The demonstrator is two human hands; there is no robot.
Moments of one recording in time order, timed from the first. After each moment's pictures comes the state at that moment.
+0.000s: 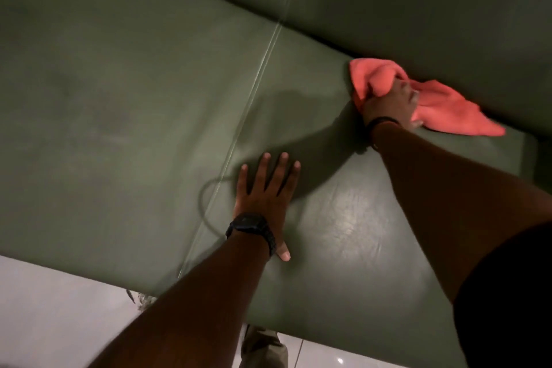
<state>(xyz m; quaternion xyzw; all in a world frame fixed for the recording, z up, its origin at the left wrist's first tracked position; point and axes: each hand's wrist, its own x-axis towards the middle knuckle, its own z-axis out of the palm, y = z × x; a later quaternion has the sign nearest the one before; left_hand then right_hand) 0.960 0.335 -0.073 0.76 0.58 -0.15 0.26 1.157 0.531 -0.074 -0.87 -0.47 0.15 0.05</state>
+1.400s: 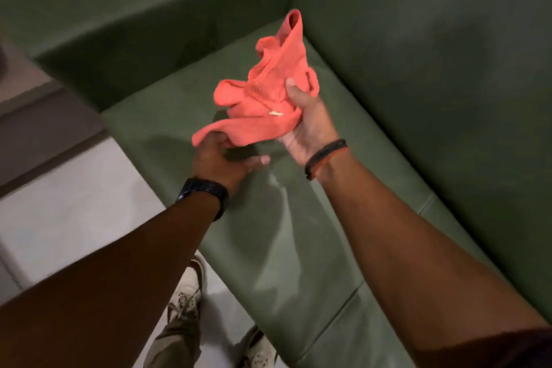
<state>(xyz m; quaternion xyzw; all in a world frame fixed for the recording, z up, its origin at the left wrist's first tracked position) 0.550 0.342 0.015 0.17 0.78 0.50 0.33 0.610 0.460 0.092 -0.37 -0.32 0.84 0.24</state>
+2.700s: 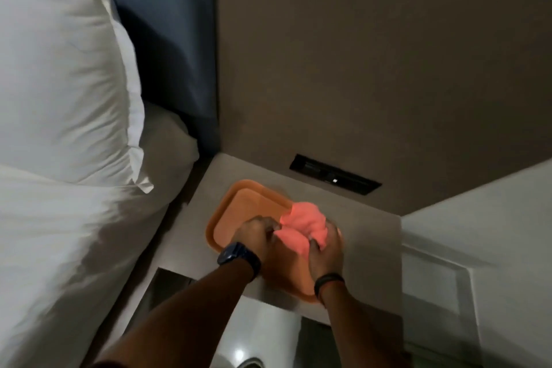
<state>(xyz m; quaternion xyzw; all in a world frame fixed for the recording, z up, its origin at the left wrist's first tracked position) 0.015 0.010 0.116 -0.04 0.90 0.40 0.19 0.027 0.164 0.100 -0.24 -0.88 0.42 -0.01</state>
